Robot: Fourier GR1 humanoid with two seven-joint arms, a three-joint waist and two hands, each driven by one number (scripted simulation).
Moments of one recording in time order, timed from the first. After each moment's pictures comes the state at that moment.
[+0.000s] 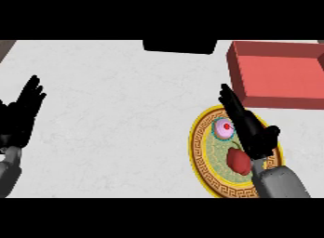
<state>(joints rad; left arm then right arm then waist) -0.21 0.57 -0.17 -1.39 0.37 0.34 0.16 -0.20 -0.19 0.26 -1.46 -0.15 -0.08 0.00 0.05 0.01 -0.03</state>
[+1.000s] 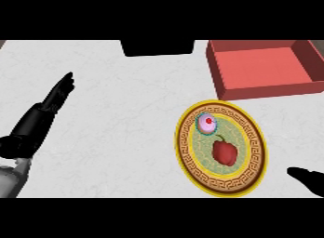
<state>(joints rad) -0.20 0.60 -0.31 -1.55 0.23 0.14 -0.10 0.08 -0.77 0.12 -2.17 0.47 -0.20 0.29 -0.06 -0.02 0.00</state>
